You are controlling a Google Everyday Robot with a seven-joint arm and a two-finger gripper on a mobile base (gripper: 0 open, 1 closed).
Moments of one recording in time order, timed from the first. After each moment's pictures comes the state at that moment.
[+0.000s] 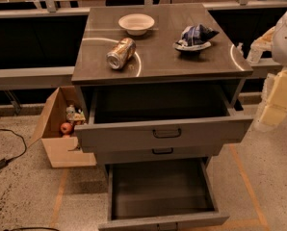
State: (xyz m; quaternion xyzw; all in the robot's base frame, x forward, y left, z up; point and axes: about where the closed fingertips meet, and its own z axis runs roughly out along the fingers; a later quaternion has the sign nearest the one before) arm 0.438 -0.217 0.976 -0.60 0.78 -0.03 0.16
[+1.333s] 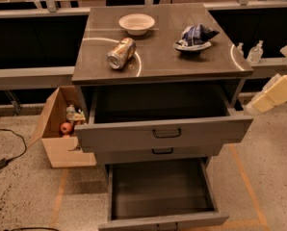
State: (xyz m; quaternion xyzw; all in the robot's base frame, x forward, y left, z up) arm 0.511 -0.285 0.932 -0.43 0.85 -0.02 0.31
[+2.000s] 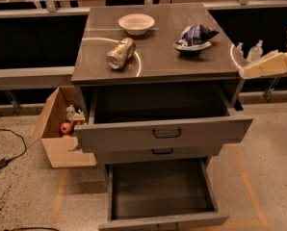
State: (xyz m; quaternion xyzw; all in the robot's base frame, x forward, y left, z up) arm 0.605 -0.326 0.945 -0.31 0.82 0.01 0.48
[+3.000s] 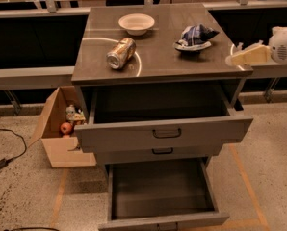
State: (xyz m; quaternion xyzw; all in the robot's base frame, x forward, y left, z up) arm 0.678 -0.321 0.929 -0.28 0.80 0.05 0.53
